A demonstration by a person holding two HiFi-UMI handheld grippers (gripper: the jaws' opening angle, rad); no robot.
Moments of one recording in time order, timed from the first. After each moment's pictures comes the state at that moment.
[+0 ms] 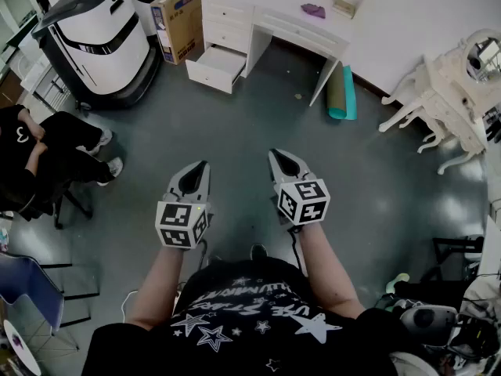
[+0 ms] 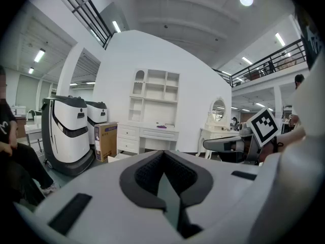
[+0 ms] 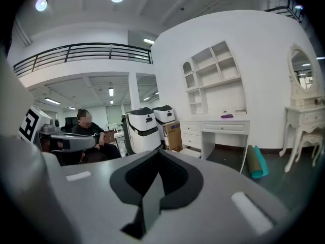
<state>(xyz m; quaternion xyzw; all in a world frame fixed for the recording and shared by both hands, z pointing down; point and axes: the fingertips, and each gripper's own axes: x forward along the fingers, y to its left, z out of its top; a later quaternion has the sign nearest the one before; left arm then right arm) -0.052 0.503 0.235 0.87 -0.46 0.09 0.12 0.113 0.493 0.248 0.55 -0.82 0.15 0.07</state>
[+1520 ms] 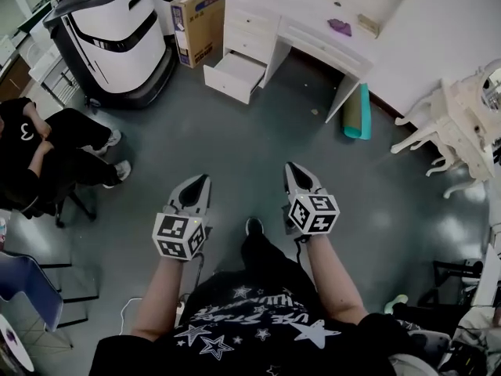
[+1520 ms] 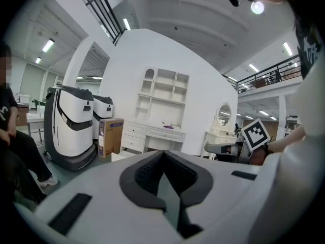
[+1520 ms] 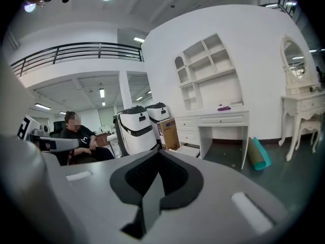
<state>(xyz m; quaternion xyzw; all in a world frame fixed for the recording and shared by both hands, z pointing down) -0.117 0.450 0.264 0.87 -0.47 0.06 0.15 0.096 0.423 0.291 0.57 -0.79 0.19 0.05</state>
